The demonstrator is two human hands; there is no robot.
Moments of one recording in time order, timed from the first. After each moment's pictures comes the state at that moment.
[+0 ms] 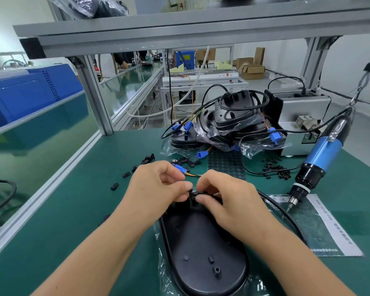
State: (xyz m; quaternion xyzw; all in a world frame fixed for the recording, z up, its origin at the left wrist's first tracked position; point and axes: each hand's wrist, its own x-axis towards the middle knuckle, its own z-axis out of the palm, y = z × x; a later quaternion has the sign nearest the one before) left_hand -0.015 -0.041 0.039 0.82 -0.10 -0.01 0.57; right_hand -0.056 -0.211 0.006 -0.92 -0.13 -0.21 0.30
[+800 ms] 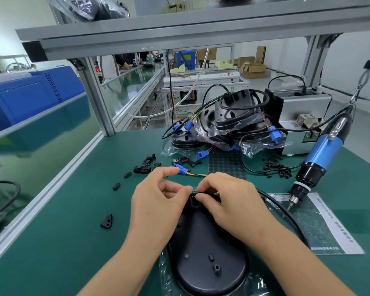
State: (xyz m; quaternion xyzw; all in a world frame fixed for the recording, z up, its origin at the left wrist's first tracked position) left_hand -0.040 -0.053 0.018 0.81 -0.06 0.13 0.56; right_hand -0.057 -0.207 0.009 -0.93 -0.12 -0.21 0.27
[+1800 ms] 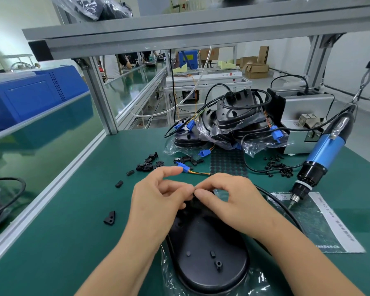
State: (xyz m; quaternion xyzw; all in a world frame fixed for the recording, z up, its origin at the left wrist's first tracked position) left_hand -0.041 -0.047 0.016 0.76 -0.09 0.06 0.64; right_hand -0.056 -0.212 0.010 -0.90 -0.14 -0.16 0.39
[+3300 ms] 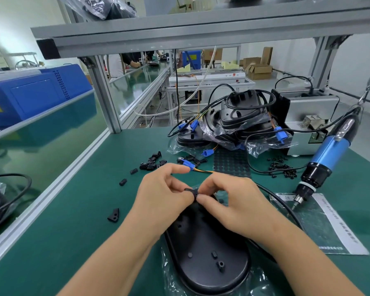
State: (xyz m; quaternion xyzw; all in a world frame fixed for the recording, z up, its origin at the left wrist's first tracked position) left_hand -0.036 -0.042 0.028 0.82 -0.09 0.02 0.57; right_hand -0.062 -0.209 0.014 -0.90 -0.18 -0.17 0.36
